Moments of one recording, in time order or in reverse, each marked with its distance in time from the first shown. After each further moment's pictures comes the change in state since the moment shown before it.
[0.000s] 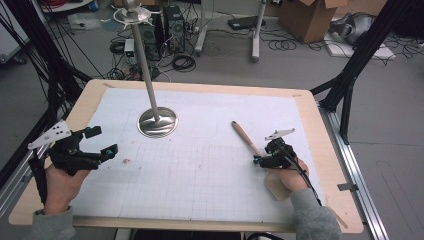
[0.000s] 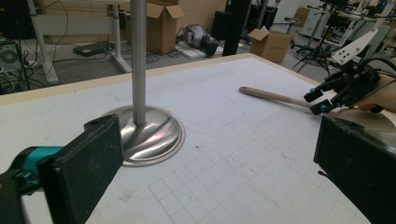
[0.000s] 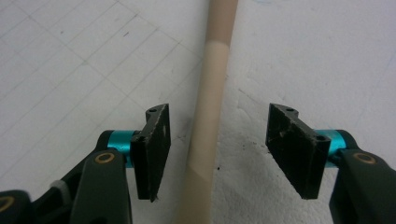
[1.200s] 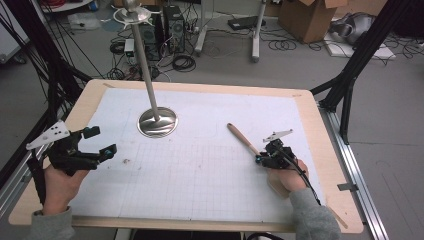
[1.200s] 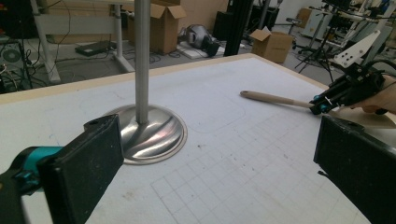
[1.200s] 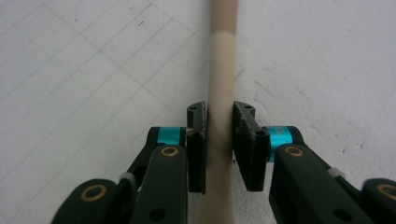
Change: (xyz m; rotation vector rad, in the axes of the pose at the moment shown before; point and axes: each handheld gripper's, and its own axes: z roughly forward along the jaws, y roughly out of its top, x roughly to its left) left arm 0.002 -0.001 -0.003 0.002 0.007 0.000; right arm 0.005 0.000 -0.001 0.028 0.023 -0.019
